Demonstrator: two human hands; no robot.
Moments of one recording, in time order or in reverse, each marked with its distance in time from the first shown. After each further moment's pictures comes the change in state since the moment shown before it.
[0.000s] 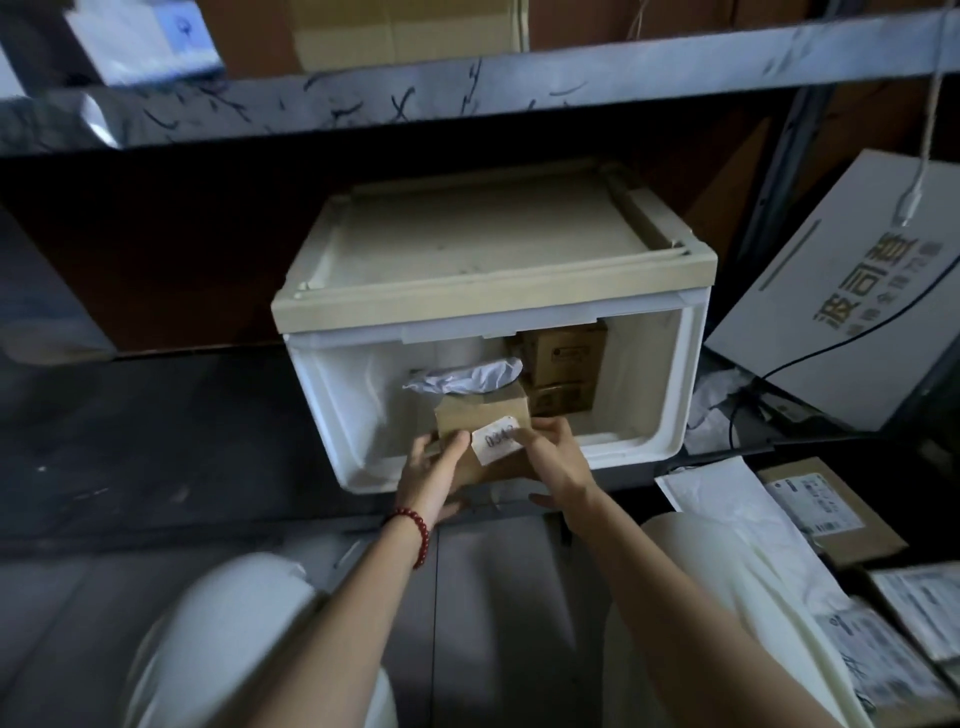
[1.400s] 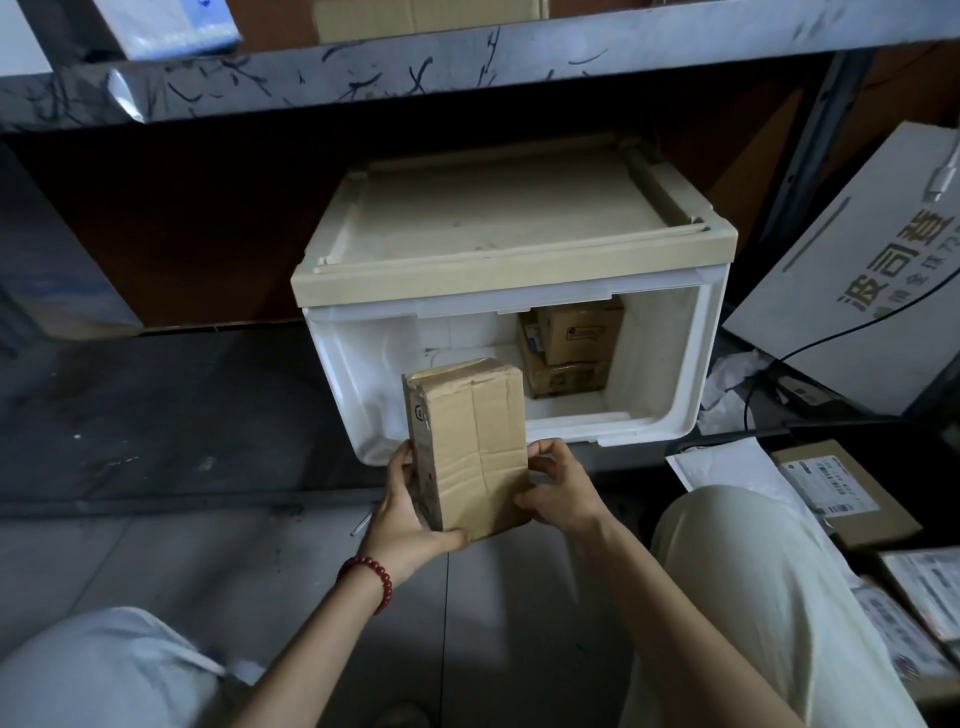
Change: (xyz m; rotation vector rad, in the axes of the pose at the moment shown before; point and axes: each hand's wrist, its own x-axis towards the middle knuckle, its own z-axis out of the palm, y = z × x) left_hand -0.044 -0.041 -0.059 0.490 -0.128 0.202; right_hand -0.023 0.048 -0.005 -0.092 -0.187 -0.090
